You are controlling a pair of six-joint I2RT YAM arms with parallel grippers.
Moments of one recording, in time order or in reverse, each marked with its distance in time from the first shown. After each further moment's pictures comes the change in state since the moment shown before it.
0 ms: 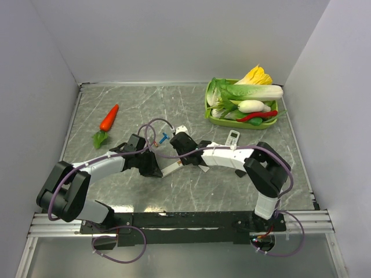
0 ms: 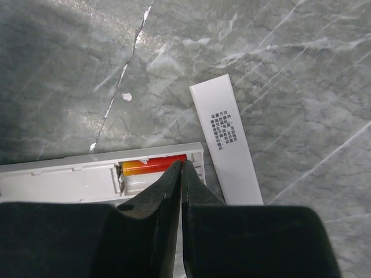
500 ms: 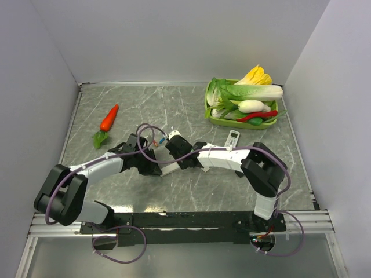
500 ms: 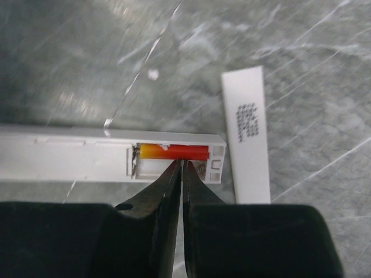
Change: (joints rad) left arm 0.000 -0.031 -0.001 -0.003 -0.034 0.000; right arm 0.053 0.034 0.050 -0.071 0.007 -0.109
